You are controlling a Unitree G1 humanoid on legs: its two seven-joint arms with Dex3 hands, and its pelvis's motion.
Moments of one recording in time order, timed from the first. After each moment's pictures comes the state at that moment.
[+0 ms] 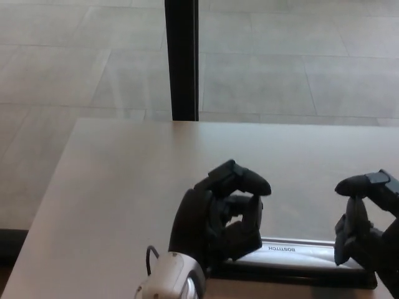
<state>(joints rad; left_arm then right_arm) -0.14 -0.05 -0.37 -0.23 -0.30 0.40 0.19 0.09 -0.19 -0.03 -0.39 0.38 0.26 -0.07</state>
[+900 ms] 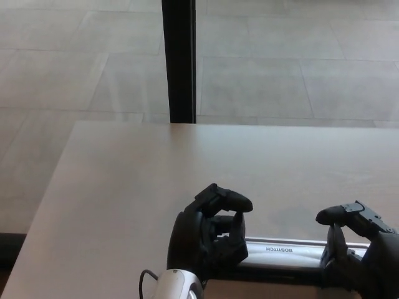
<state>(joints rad) -0.15 -0.05 -0.39 0.06 -0.27 0.14 0.28 0.07 -0.13 -0.01 -0.18 0.28 0.19 -0.06</state>
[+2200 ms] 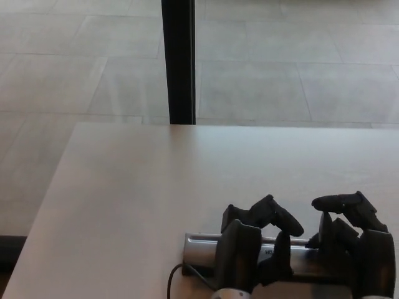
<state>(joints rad) -0.44 -0.10 -0.75 0.72 0.14 -0.31 0.71 -0.12 -0.09 0.04 0.40 0.01 -0.43 -0.24</state>
